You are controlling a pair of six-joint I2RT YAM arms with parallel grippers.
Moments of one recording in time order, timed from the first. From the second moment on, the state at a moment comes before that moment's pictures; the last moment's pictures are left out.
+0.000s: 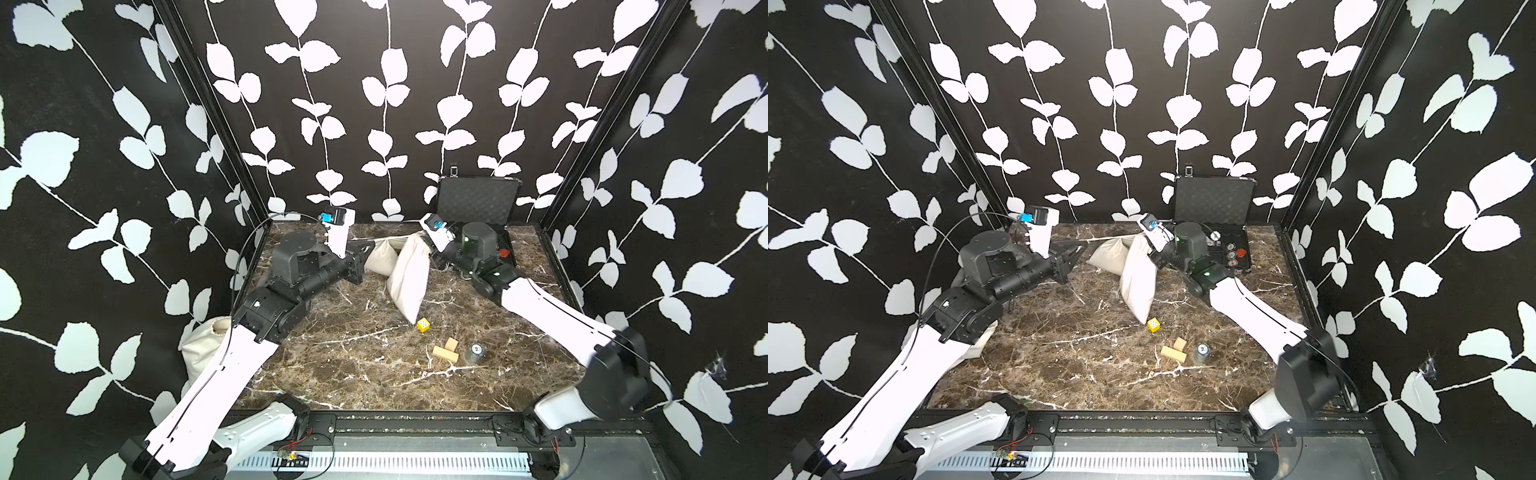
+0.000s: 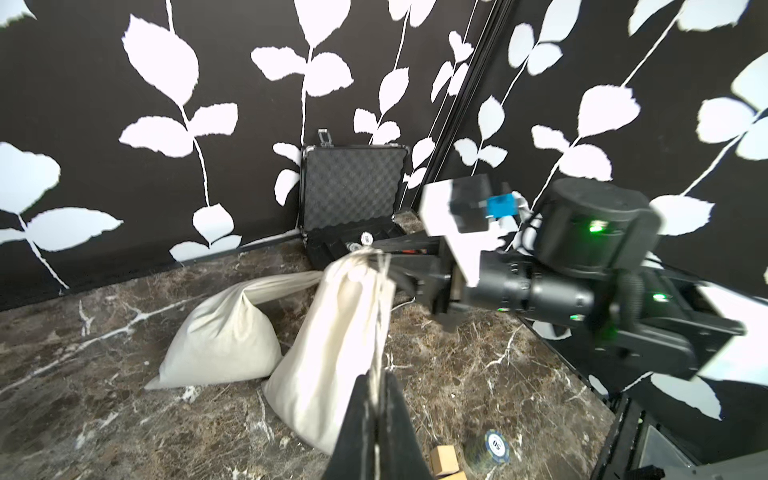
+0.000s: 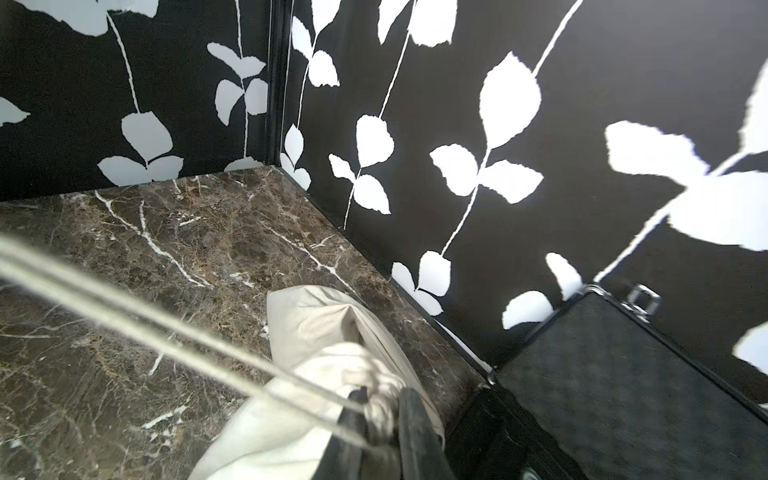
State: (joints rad) left arm -0.55 1.00 1.31 -0.46 0.20 -0.23; right arm 0.56 1.44 1.23 0.01 -0.12 -0.38
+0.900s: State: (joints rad) left arm -0.40 0.94 1.24 -0.36 0.24 -0.32; right arm 0.55 1.37 0.99 -0.07 -0.13 -0.29
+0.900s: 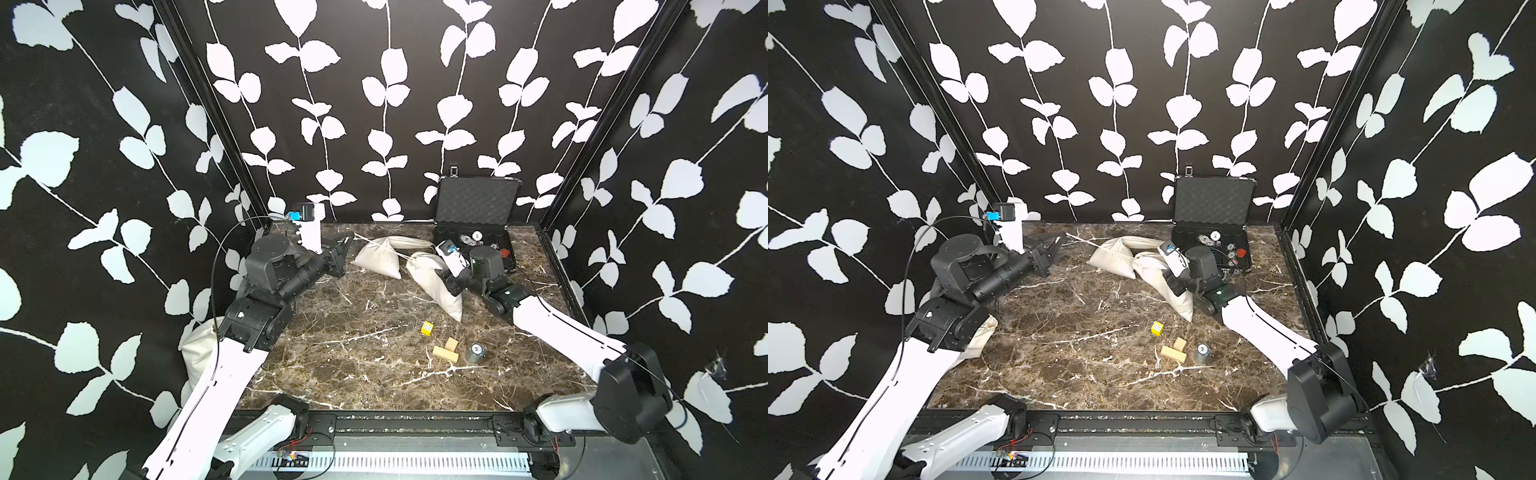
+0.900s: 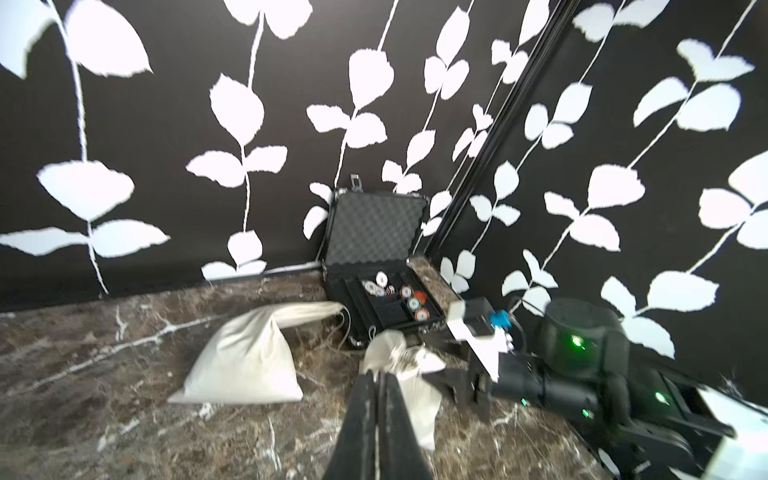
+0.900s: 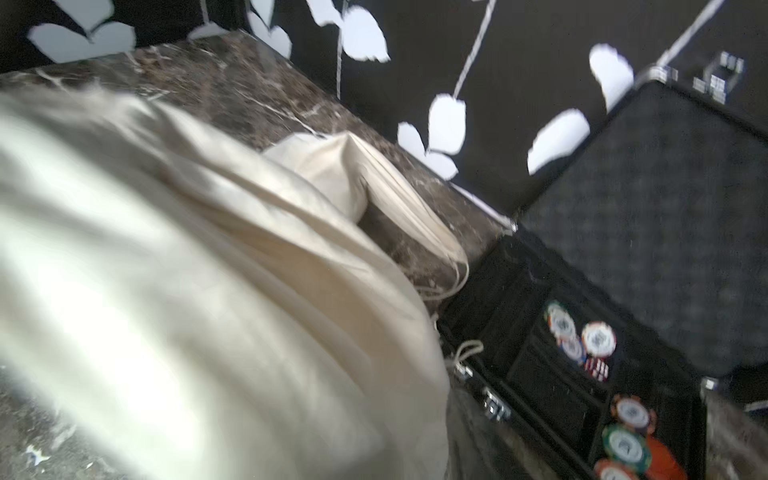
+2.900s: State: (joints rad) left arm -0.31 0.99 1.19 -0.48 0.35 -0.39; right arm 0.55 1.41 1.09 0.02 -0.08 -0.38
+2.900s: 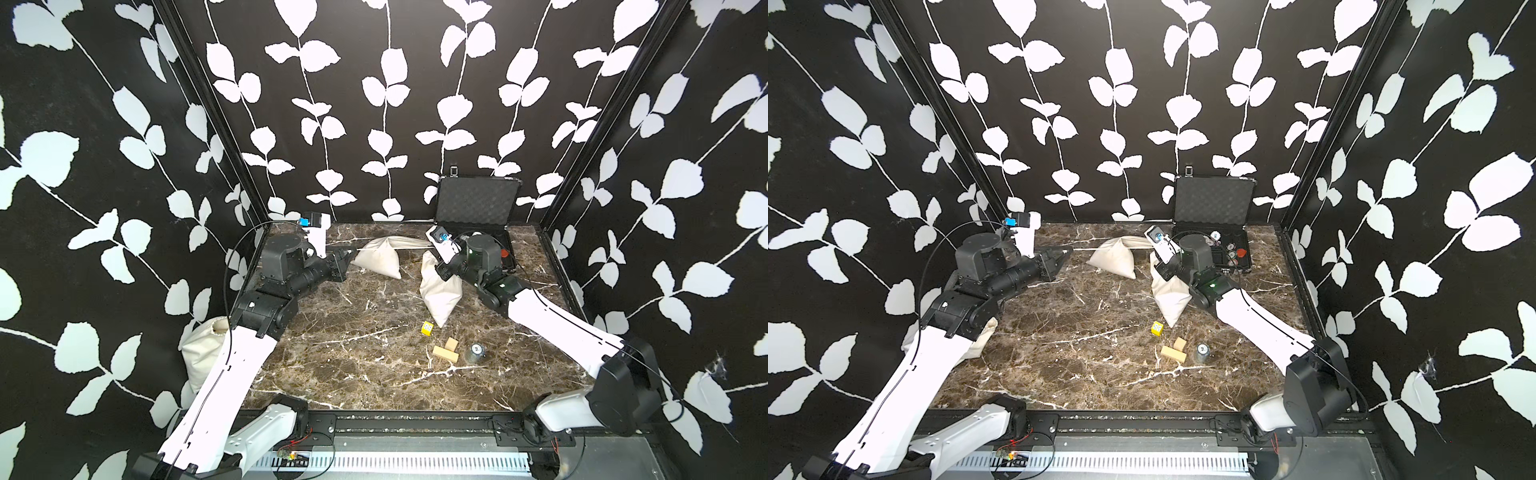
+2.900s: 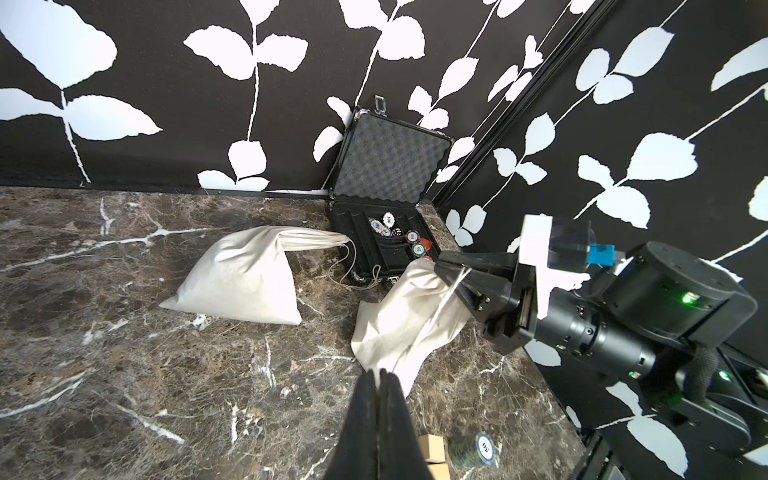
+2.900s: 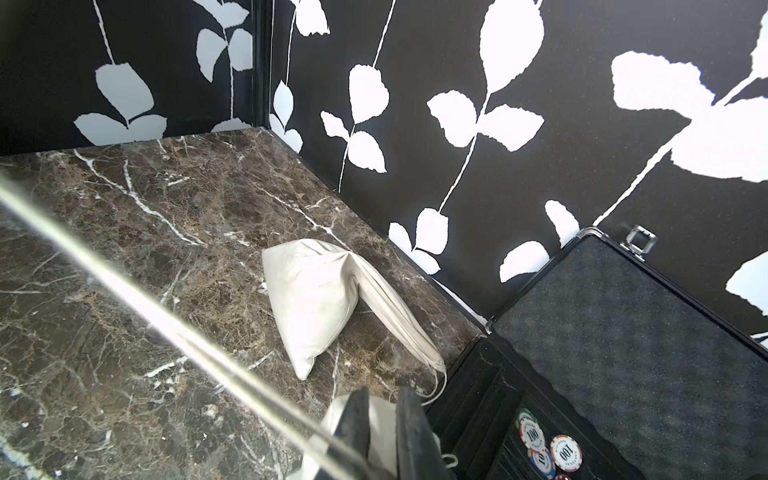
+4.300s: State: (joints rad) left arm -0.20 1.05 1.07 -0.31 0.67 -0.47; right arm 0.50 1.19 1.02 -0.14 -0.04 -0.43
